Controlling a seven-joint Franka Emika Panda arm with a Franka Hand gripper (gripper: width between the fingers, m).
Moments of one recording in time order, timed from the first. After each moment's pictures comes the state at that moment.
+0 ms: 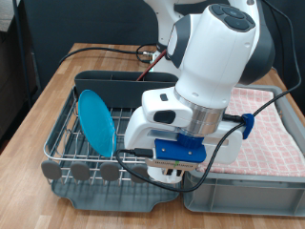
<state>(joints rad) 0.21 0.67 -0.23 -1.51 -0.13 2.25 0.71</state>
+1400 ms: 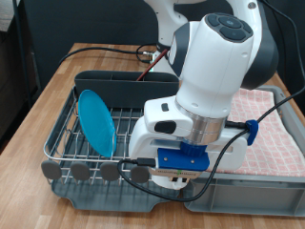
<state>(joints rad) 0.20 0.70 -0.20 -1.47 -0.09 2.22 0.73</state>
